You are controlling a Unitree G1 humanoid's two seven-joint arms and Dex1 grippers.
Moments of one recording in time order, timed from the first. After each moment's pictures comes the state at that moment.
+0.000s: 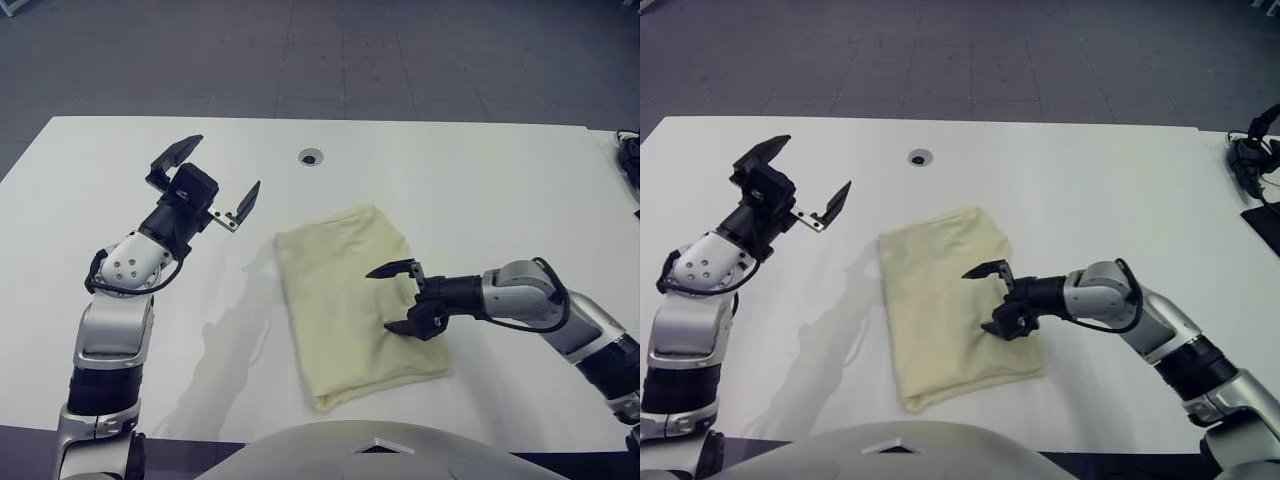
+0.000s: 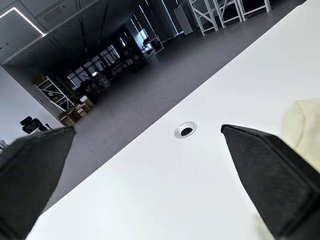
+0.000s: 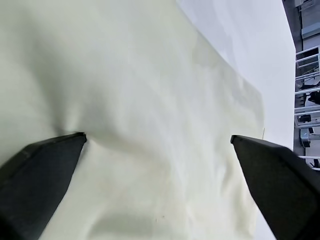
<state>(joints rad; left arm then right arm) -0.09 0.53 0.06 -0.34 -0.04 0.16 -0.46 -0.21 -0.87 0.53 -0.09 -0.20 -0.53 0.84</state>
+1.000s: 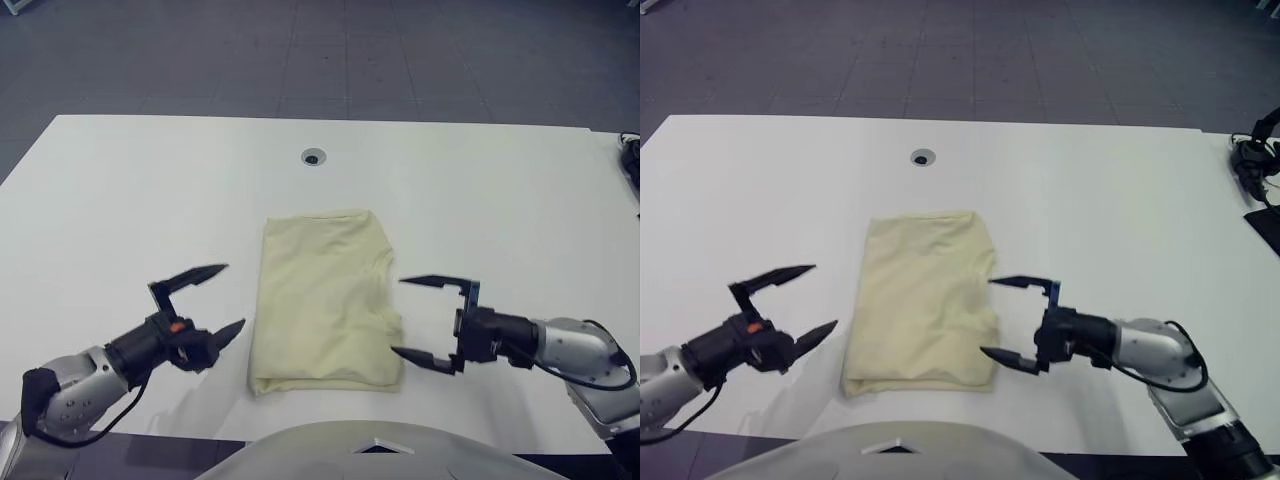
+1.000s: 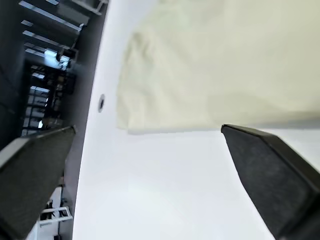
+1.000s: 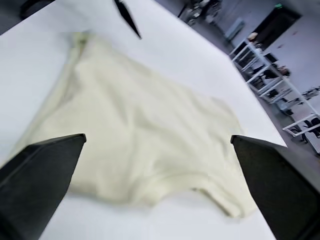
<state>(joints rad) 0.63 0.79 0.27 -0.44 0.36 -0.63 -0.64 0.30 -0.92 0.16 -0.19 0.13 -0.67 0.94</state>
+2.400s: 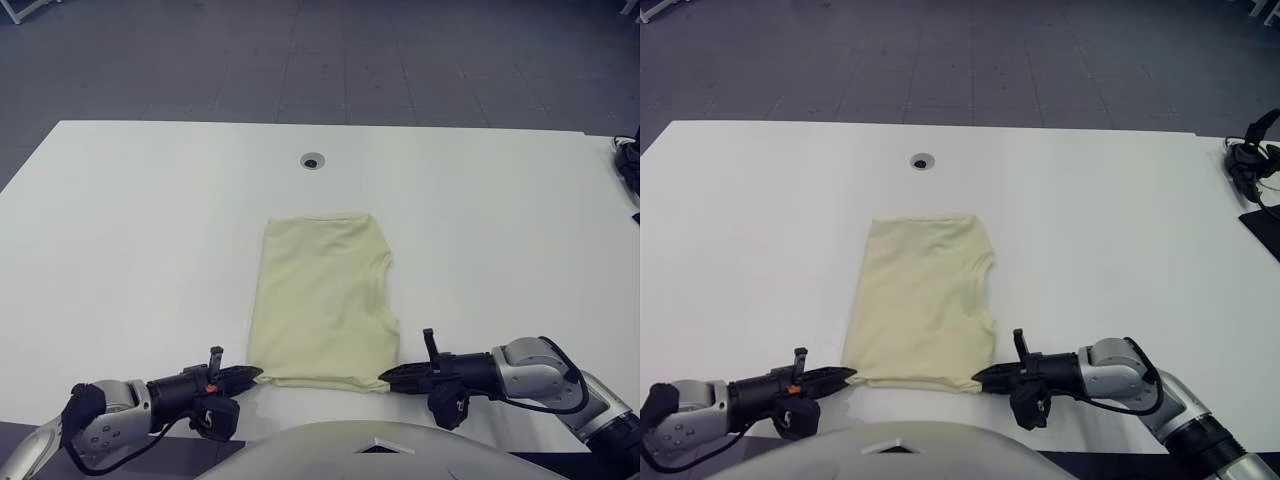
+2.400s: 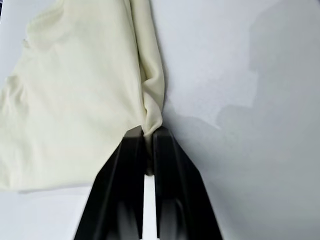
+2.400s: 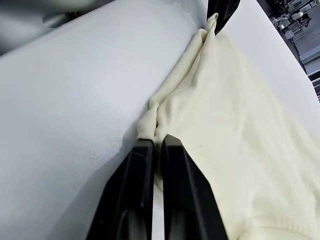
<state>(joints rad) 0.63 0.92 -0.01 -0.37 0.37 -0.65 -0.71 0.19 -0.89 0.41 -0.09 -0.14 -0.81 0.89</state>
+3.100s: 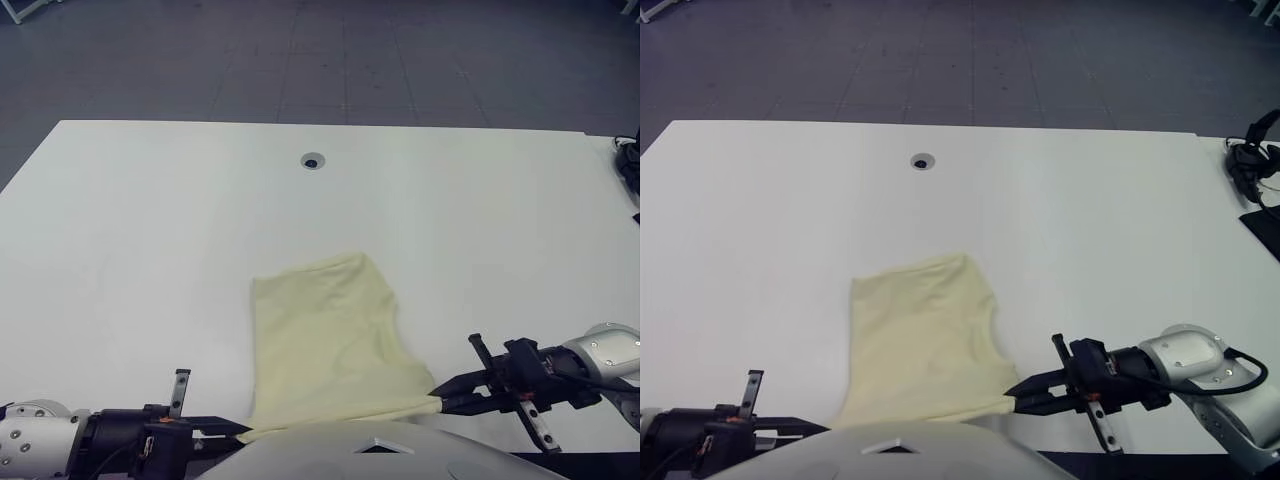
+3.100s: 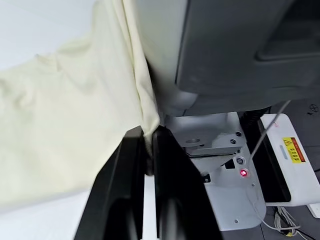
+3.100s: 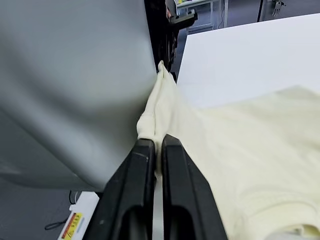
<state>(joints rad) 1.09 1.06 0.42 -0.76 -0.46 -0.29 -1.25 0.52 -1.21 -0.02 -0.58 0.99 0.05 1.35</state>
